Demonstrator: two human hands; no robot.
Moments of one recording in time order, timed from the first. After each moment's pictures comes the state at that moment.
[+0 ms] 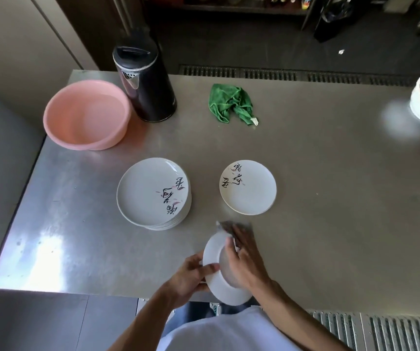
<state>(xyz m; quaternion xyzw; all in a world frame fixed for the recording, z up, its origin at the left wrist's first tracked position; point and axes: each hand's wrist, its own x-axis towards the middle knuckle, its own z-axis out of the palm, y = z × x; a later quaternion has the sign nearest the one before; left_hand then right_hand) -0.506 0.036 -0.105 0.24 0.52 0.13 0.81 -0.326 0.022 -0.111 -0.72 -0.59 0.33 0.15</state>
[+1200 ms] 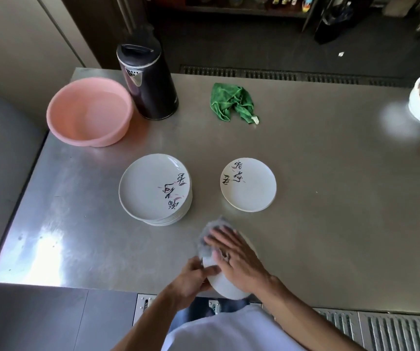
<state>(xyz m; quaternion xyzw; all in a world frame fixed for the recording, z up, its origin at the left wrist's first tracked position) -0.503 0.018 -0.105 0.23 0.54 0.14 0.80 -0.333 0.016 -0.114 -0.60 -0.73 0.32 0.13</state>
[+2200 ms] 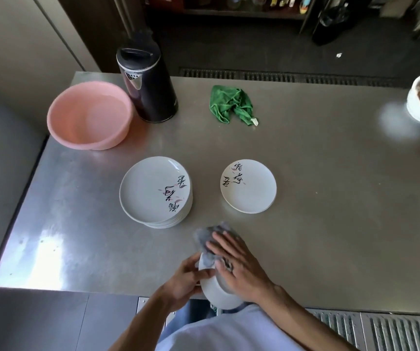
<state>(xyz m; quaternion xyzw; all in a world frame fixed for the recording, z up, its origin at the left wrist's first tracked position) -0.521 0.026 -0.103 0.24 0.49 0.15 0.83 -0.334 0.000 -0.107 -0.59 -0.73 0.29 0.17</state>
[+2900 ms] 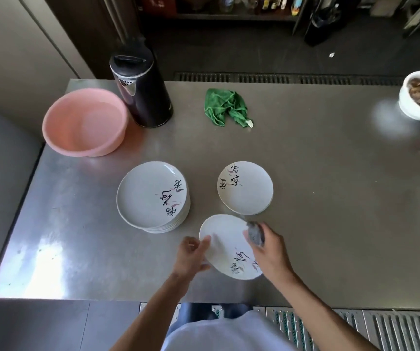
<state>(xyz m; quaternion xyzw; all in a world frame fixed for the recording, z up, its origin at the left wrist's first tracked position) -0.489 0.064 -0.088 0.29 0.67 0.18 0.66 -0.290 0.024 -0.067 -0.75 -0.42 0.37 0.37</state>
